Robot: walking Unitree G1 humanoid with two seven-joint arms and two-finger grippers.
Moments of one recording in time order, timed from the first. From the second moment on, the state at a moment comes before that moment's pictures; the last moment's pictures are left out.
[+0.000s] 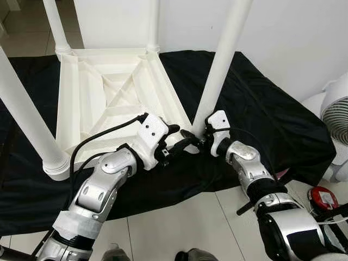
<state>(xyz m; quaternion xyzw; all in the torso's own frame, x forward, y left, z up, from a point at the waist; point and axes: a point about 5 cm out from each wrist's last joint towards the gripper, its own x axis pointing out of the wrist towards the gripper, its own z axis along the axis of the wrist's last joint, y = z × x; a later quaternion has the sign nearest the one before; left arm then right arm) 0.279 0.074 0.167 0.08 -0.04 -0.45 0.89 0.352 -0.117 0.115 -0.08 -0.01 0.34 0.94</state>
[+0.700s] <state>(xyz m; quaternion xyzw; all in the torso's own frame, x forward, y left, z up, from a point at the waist) 0.313 0.073 0.179 0.04 -0.06 -0.41 0.91 0.345 -0.076 0.111 0.00 -0.02 0.12 0.99</state>
